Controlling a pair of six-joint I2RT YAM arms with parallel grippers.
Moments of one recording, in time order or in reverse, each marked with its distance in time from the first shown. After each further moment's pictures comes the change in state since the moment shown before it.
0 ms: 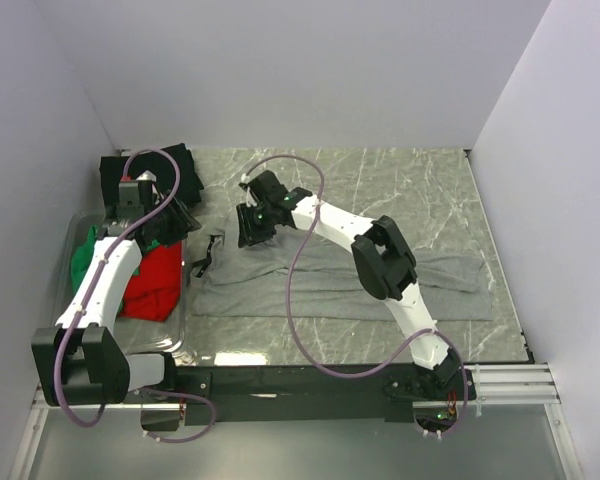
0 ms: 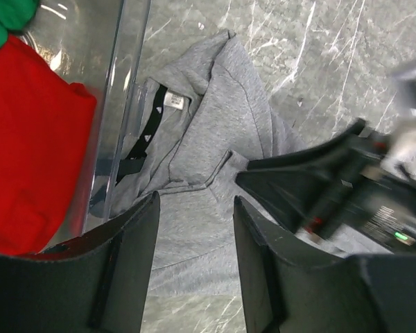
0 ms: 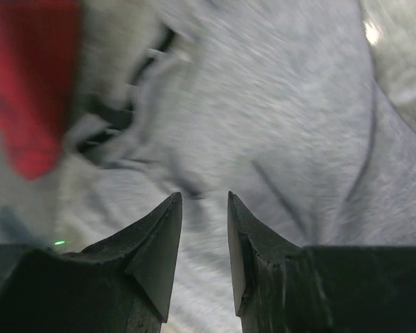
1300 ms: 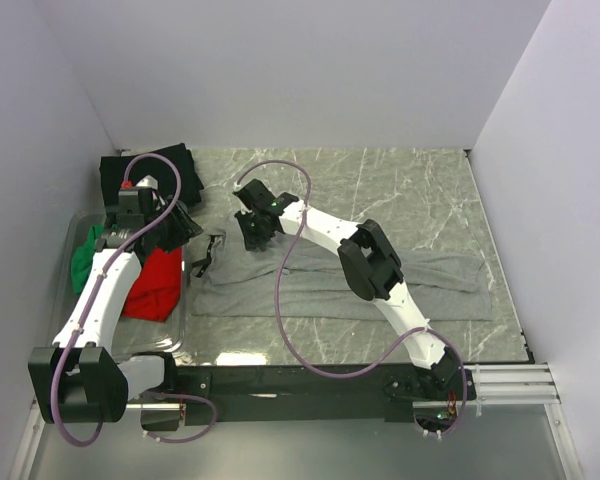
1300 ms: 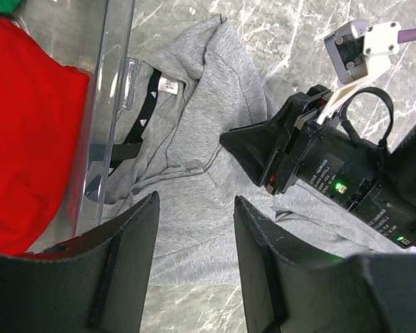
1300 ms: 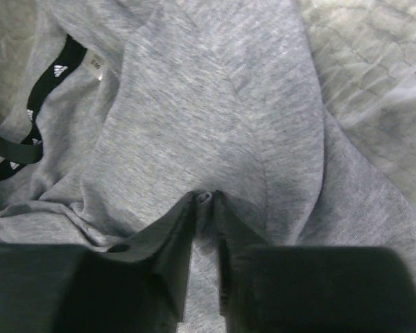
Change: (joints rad) left arm -0.020 -0.095 -0.061 -0.003 0.002 0.007; right arm 0.050 0.136 0.121 -0.101 0.227 -0.105
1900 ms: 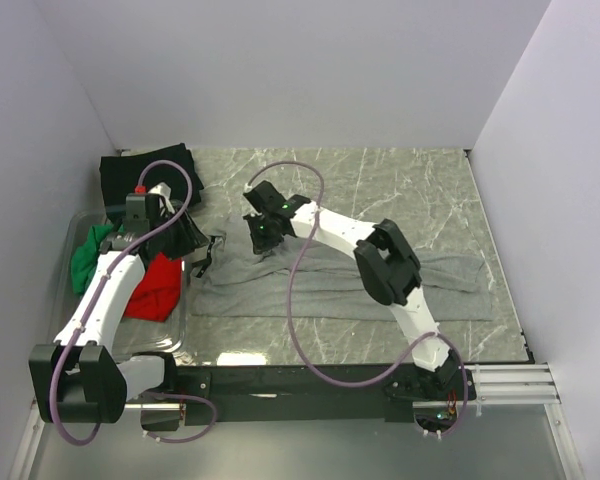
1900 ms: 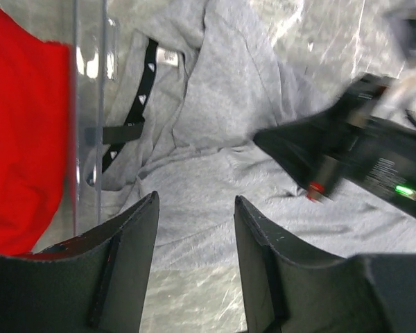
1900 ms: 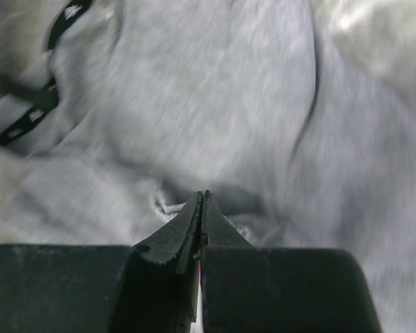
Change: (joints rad) left arm -0.027 -0.001 -0.038 -0.017 0.036 0.094; right arm 0.001 -0.147 -0.187 0.026 -0.002 0.061
